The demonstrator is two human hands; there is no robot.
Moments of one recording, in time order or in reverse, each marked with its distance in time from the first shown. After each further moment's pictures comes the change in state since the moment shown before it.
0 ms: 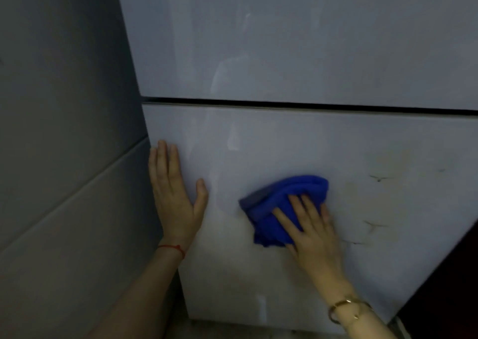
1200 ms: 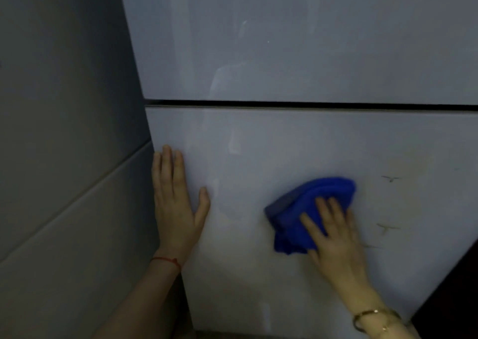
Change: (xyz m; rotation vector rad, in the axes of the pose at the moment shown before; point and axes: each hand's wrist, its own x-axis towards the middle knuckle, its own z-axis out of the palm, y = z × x) left_hand -0.002 -0.008 -0.006 0.022 -0.082 0.058; right_hand -0.009 0.018 0.006 -0.060 0.089 0.015
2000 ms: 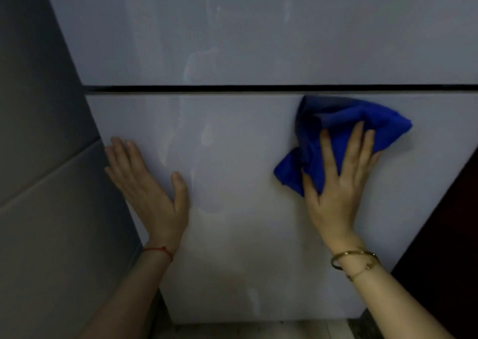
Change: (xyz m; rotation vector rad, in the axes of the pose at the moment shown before) left_hand 0.001 0.036 0.019 0.007 0.125 -0.187; right_hand 0.051 0.044 -0.031 0.193 0.276 0.398
